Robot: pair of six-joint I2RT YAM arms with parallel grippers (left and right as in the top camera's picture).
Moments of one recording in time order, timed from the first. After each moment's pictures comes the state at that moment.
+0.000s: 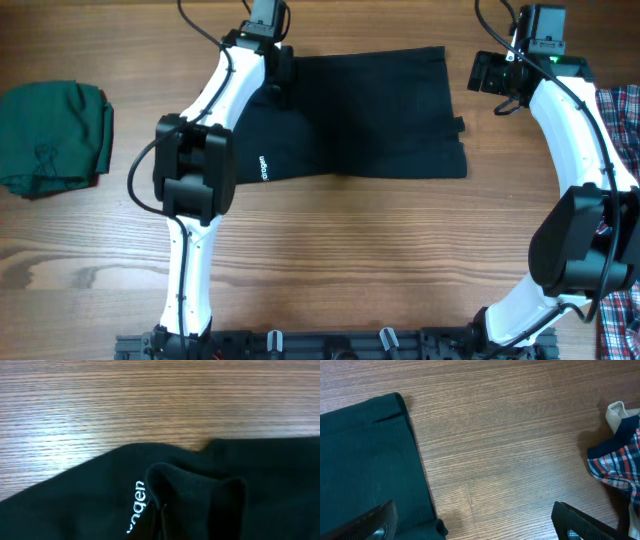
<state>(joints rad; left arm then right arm) -0.27 2.46 2.08 -0.70 -0.08 -0.23 -0.09 1.87 1.53 -0.67 0.16 0.10</state>
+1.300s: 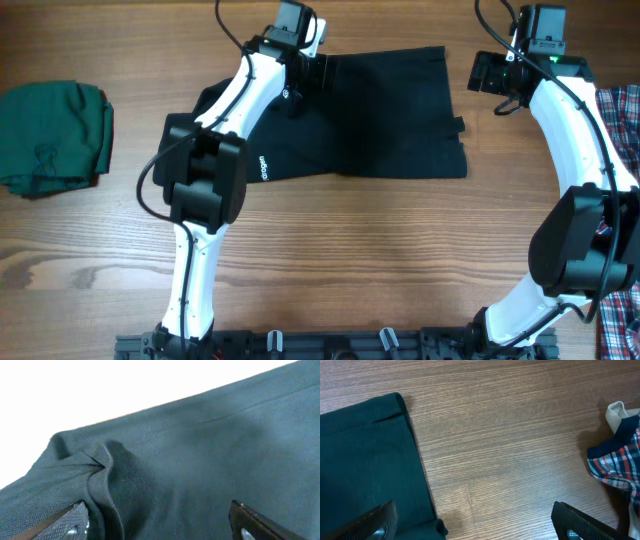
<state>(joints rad) -0.35 2.41 2.03 -0.64 0.19 -0.13 -0.09 1.87 1.53 -0.67 0.16 0.10</state>
